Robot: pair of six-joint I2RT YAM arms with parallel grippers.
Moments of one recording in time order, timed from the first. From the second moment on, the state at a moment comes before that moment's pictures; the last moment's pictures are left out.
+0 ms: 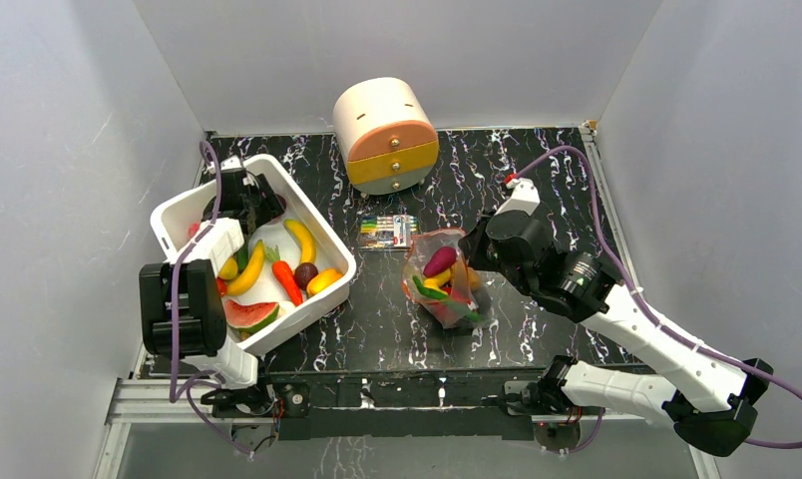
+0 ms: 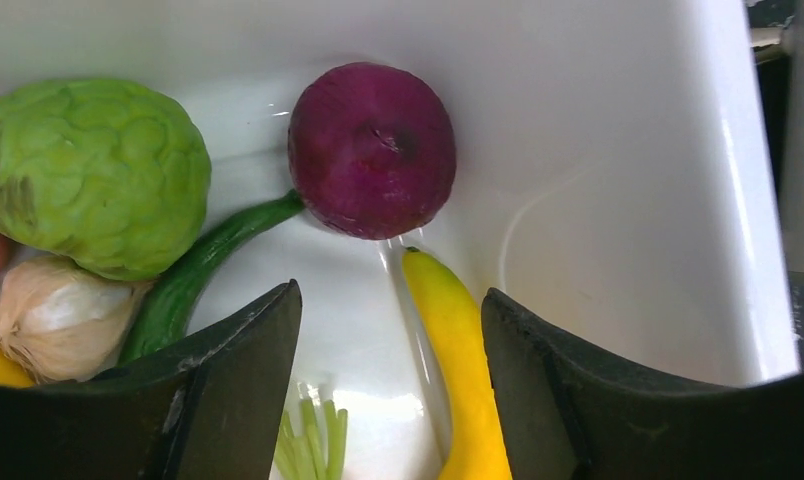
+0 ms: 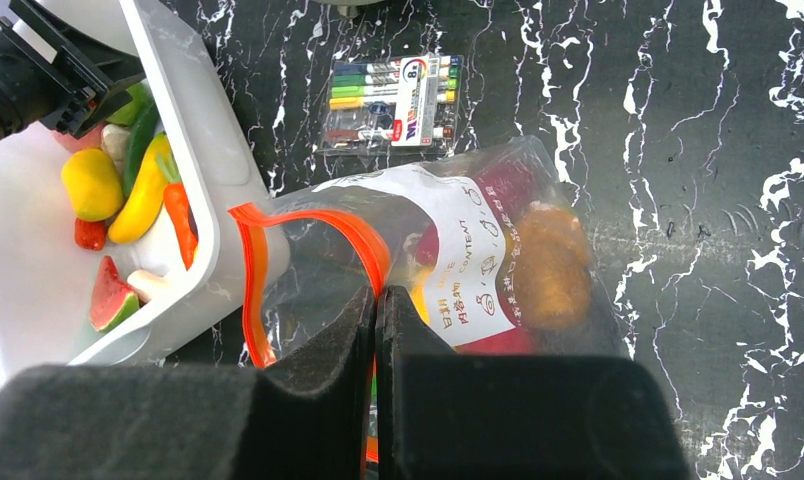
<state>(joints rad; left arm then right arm) 0.07 1.56 0.96 -0.12 -0.04 -0.40 0.88 0.96 1.12 -0.71 0.44 0.74</state>
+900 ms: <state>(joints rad) 0.08 1.81 1.06 0.00 -0.04 -0.28 0.88 0.96 1.12 -0.71 0.46 0.74</state>
